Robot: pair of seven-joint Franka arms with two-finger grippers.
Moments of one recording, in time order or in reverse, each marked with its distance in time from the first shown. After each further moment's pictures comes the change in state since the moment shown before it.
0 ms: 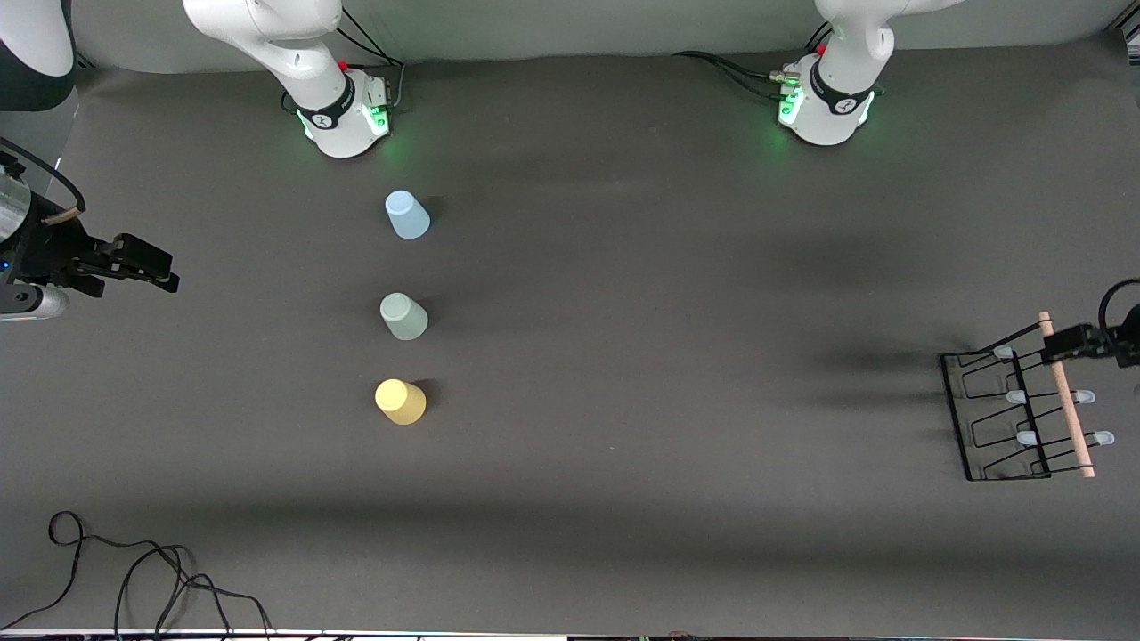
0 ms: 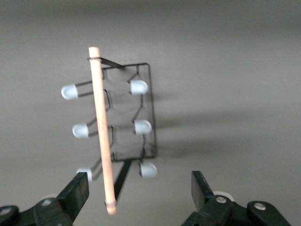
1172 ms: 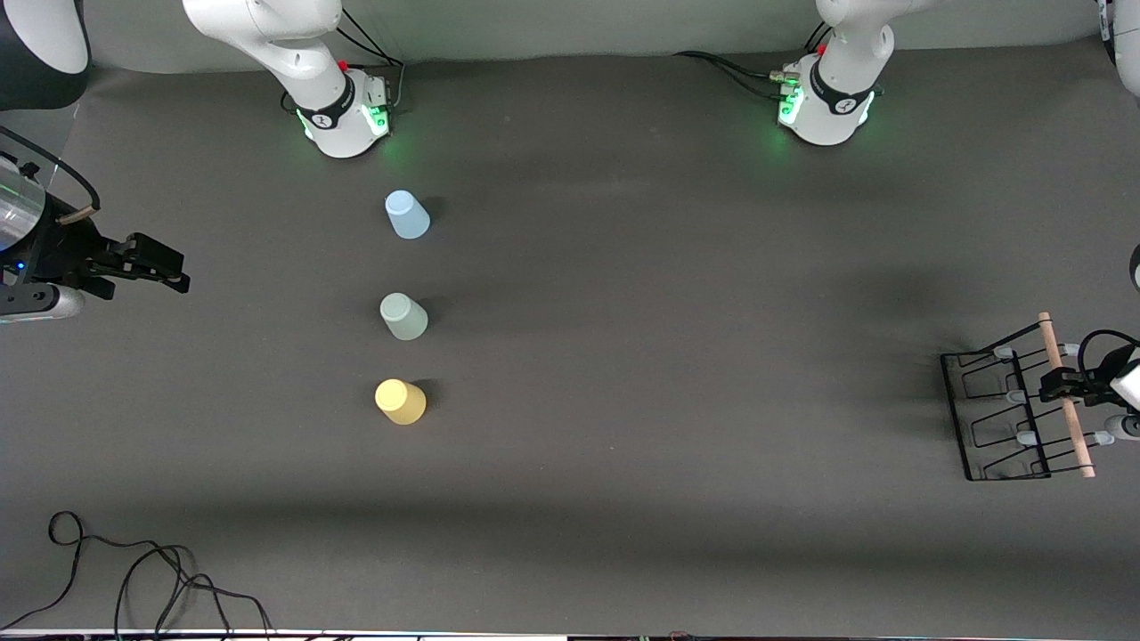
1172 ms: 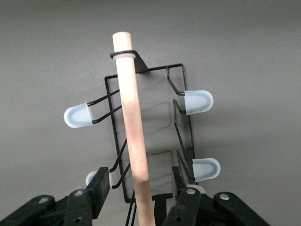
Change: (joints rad) left arm 0.100 0.158 -0.014 -0.048 -0.015 0.230 0.134; right arm 0.012 0.003 0.014 0.003 0.000 0.007 0.000
